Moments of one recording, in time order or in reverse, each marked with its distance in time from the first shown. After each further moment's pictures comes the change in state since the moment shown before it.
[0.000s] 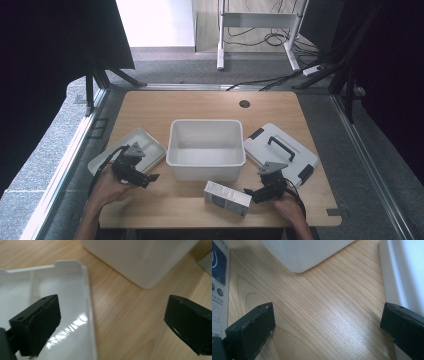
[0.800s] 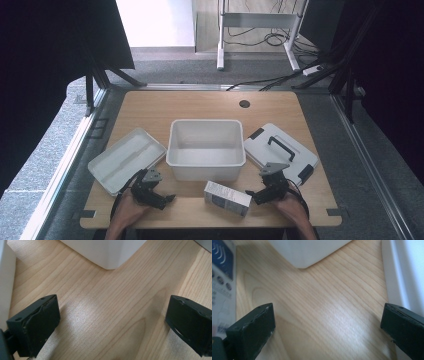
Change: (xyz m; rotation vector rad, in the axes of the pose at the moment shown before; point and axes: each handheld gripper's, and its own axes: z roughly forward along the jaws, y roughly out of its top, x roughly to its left) left arm -0.044 -0.037 0.060 -0.059 -0.025 -0.001; right arm 0.000 -0.001 -0.009 0.023 0.023 -0.004
